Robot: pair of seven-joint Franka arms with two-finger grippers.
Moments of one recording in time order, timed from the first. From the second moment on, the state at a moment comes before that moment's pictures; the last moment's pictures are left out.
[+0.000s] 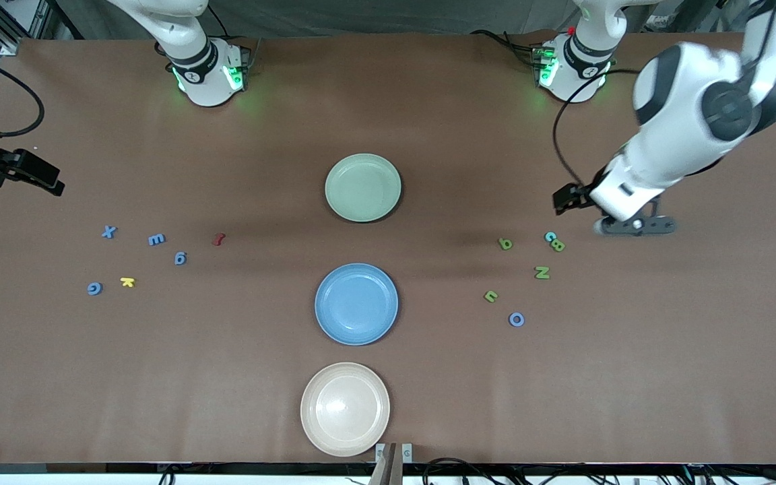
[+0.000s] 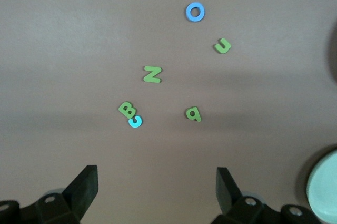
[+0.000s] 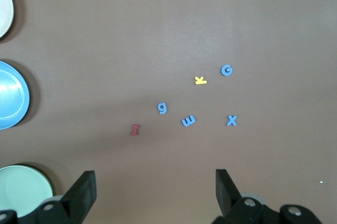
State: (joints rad) left arm 0.06 0.05 -0.35 -2.01 -0.09 2.01 -0.29; right arm -0.23 0.03 0.23 -1.52 -0.04 1.53 0.16
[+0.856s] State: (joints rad) left arm -0.06 0.39 -0.36 -2.02 0.03 2.26 -0.79; right arm -0.30 0.12 0.22 -1.71 -0.04 1.77 0.16
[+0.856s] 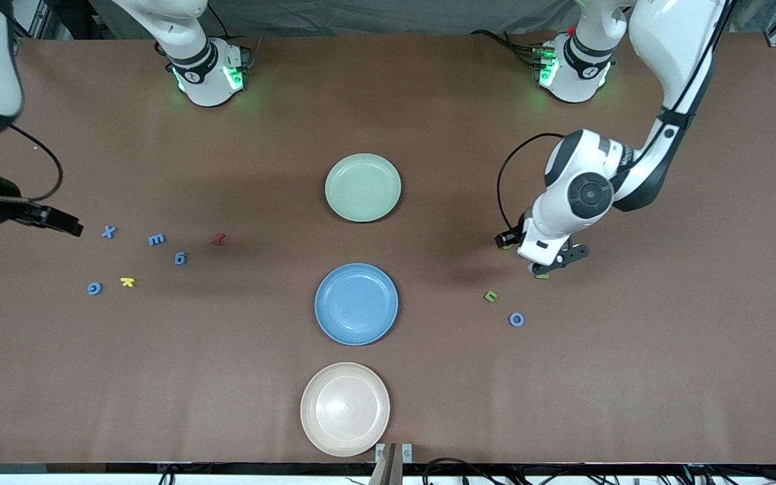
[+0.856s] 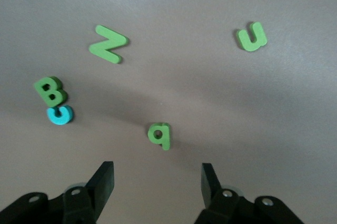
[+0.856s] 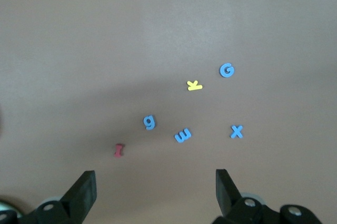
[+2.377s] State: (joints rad) left arm -0.07 0.50 -0.36 -2.15 0.10 2.56 -0.81; right arm -0.29 0.31 0.23 -2.31 -0.04 2.66 0.22
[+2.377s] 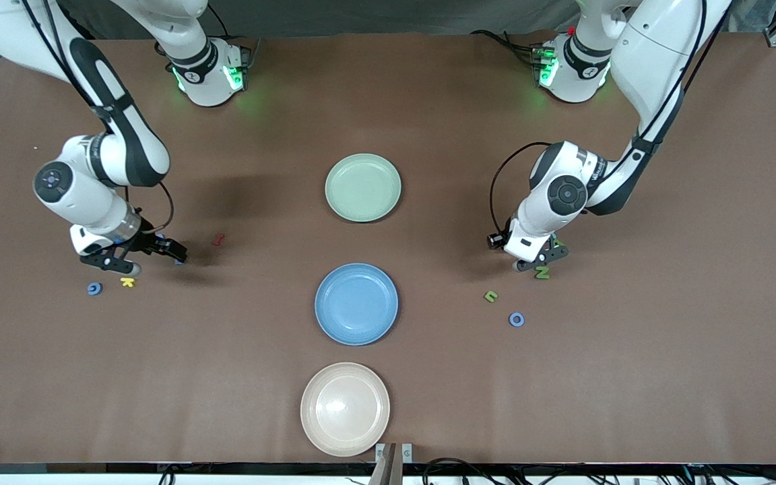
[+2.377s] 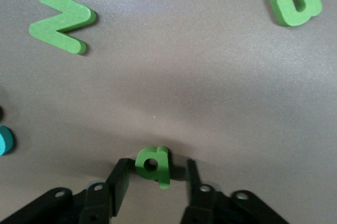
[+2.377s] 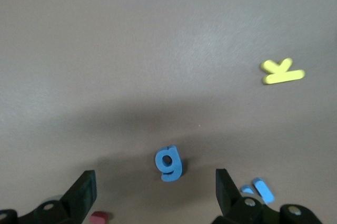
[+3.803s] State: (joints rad) left arm -0.40 0.49 -0.45 -1.97 0.10 2.57 -1.28; right arm -0.30 0.40 0.22 -2.35 -0.21 2.78 0.22
